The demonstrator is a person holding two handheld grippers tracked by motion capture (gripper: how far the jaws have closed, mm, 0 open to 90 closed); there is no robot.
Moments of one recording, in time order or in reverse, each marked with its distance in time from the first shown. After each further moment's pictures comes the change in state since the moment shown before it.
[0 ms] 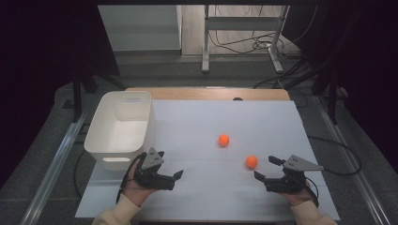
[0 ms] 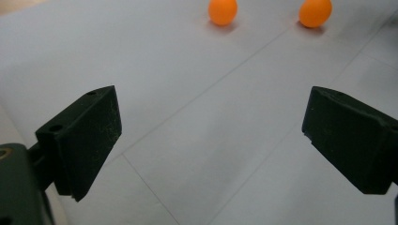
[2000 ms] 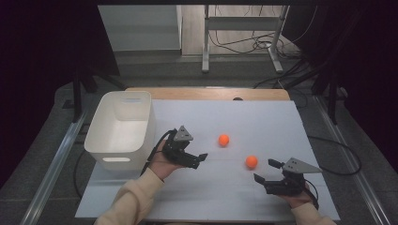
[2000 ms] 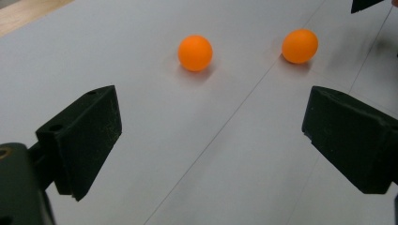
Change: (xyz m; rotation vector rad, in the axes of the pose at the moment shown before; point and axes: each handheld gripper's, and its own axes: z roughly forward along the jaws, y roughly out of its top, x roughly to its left) left arm 0.000 0.070 0.068 0.066 -0.138 0.063; right arm 0.000 -0.010 0.000 0.021 0.007 0.017
